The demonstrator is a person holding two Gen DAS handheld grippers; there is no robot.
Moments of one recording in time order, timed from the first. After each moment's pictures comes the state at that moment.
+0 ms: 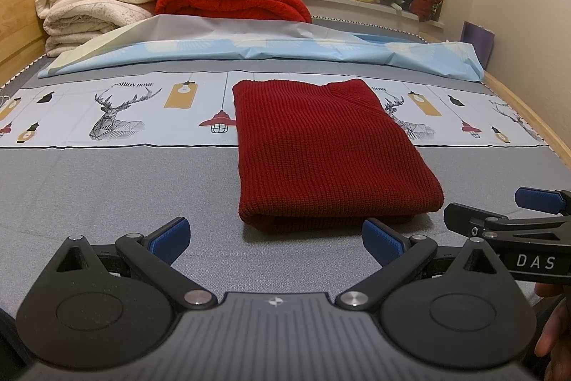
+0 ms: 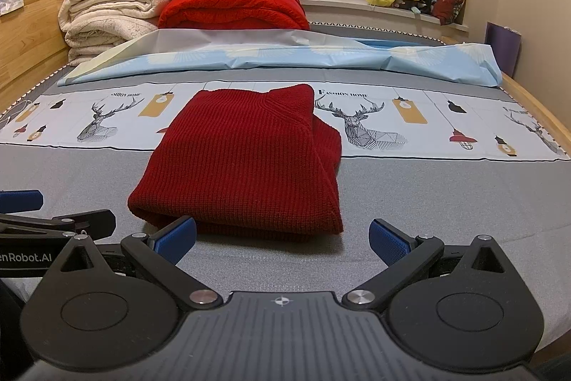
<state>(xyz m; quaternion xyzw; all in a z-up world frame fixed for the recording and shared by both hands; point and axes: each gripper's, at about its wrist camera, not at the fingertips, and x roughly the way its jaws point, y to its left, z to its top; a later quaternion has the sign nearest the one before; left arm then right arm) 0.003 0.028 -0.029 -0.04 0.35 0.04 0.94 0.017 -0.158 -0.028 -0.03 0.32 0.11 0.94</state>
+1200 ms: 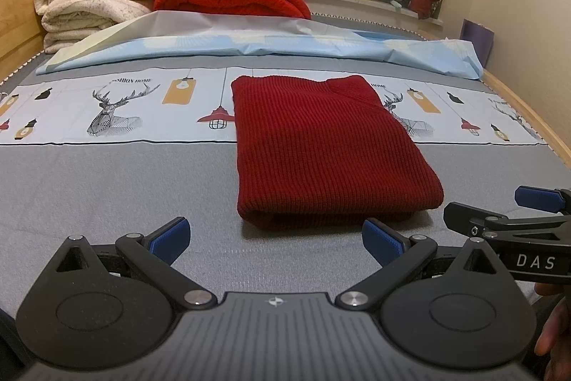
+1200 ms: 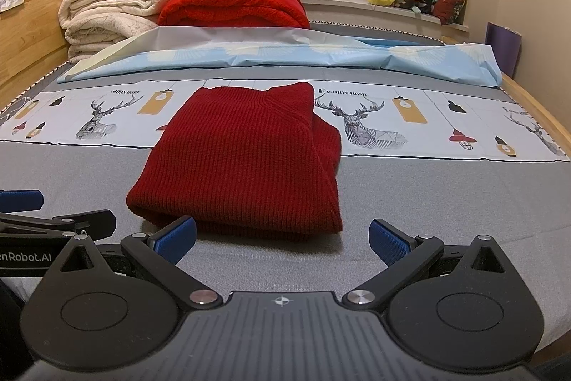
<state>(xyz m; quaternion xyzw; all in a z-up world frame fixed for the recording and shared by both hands) 0.001 0.028 -0.035 -0.04 0.35 0.03 0.94 0.017 -0.161 -0.030 -0.03 0.32 0.11 0.94</state>
